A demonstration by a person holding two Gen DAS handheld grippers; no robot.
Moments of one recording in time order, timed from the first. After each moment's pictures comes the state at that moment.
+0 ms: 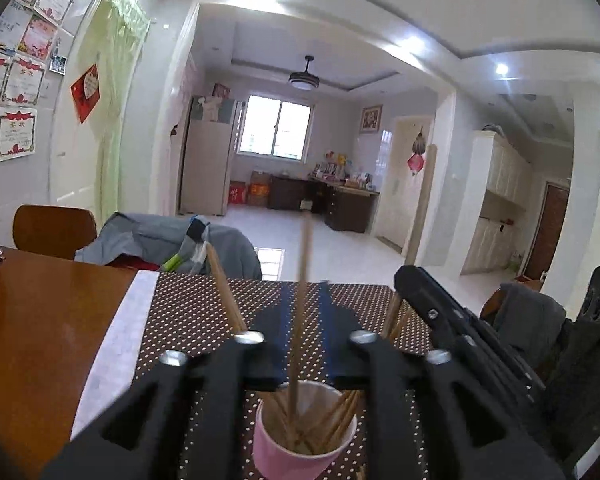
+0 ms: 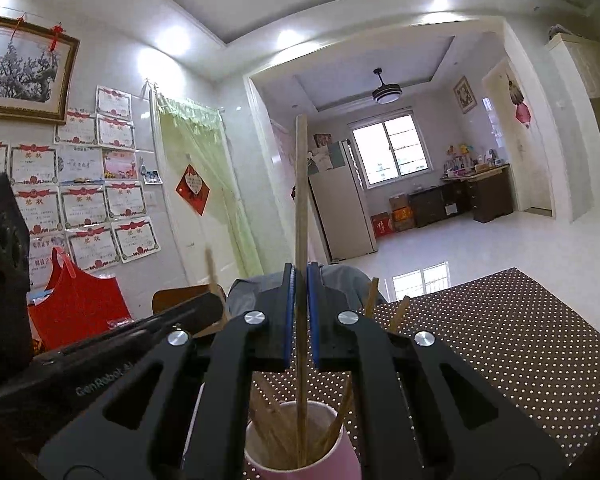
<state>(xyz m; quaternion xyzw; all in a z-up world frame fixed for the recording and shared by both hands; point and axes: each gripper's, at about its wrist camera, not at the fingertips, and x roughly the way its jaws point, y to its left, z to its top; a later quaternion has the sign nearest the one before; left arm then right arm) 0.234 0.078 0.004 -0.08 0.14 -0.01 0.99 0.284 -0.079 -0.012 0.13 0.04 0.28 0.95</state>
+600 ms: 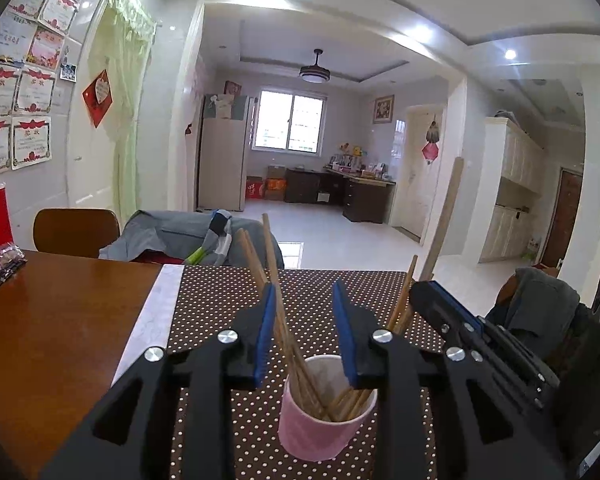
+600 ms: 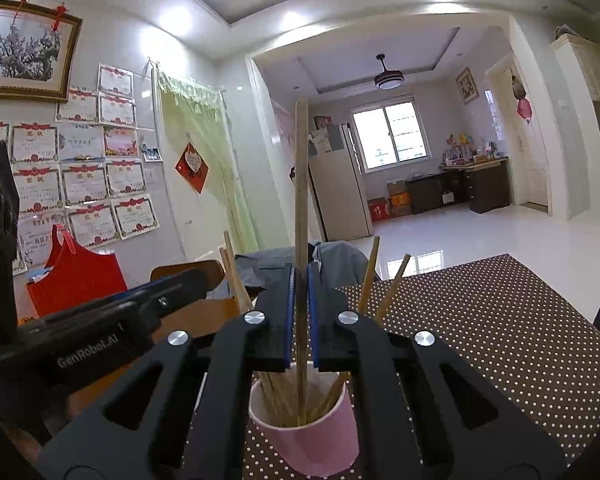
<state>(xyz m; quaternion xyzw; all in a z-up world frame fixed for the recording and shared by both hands) 0.210 0.080 0.001 -0.06 0.15 0.02 0.99 0.263 -0.079 -0.025 0.11 0.07 0.27 0.95</state>
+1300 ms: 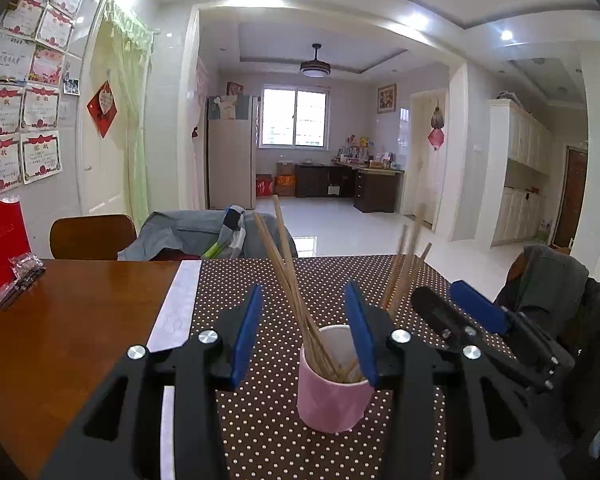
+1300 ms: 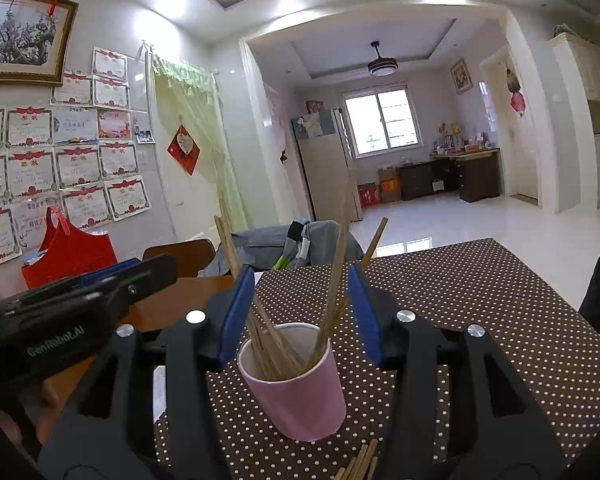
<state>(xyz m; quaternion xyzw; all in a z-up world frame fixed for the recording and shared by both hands) 0.175 0.069 -0.004 -0.02 0.16 0.04 0.99 0.243 -0.093 -0.033 0.09 0.10 0.26 0.96</state>
